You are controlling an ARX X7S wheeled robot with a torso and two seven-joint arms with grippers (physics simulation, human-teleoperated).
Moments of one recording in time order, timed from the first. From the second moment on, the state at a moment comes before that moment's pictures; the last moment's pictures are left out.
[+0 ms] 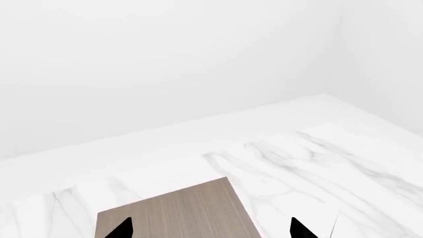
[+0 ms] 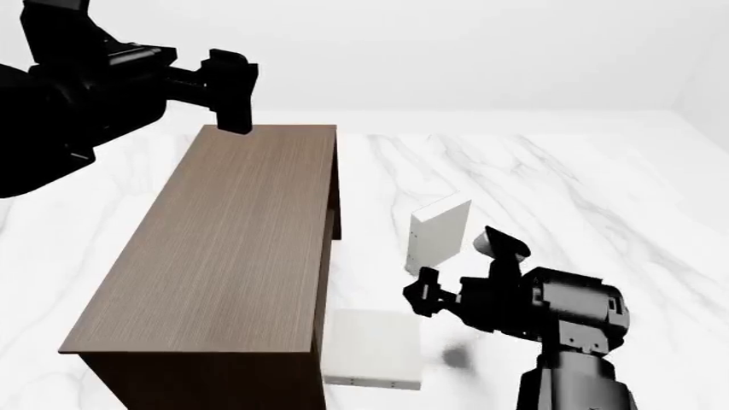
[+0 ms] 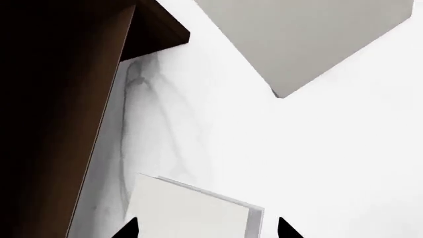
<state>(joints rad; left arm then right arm) -1.39 -0.62 0.33 0.06 -1.38 -1.29 -0.47 0.88 0.05 0.25 0.60 -0.12 1.27 -0.68</state>
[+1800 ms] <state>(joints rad) -1.40 -0.63 0.35 0.06 -1.43 -1.26 -0.51 0.57 0.11 -0.04 0.44 -0.23 0.80 -0.36</state>
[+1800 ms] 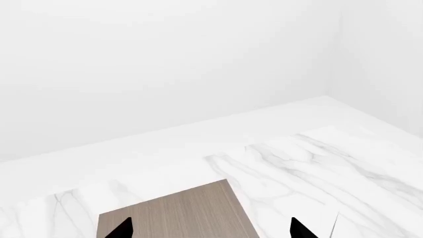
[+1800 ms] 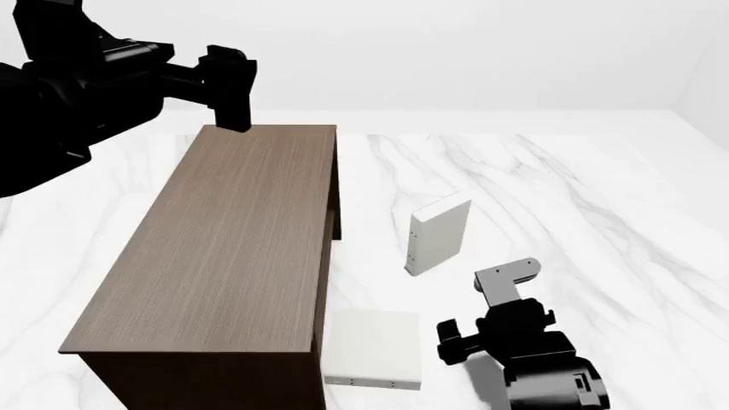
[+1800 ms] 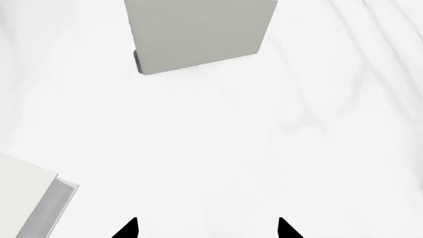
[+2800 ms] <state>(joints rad) -1.40 -0.65 0.37 0.07 -1.45 -1.25 -0.52 0.71 0.06 -0.17 0.70 -0.20 0.64 -0.34</state>
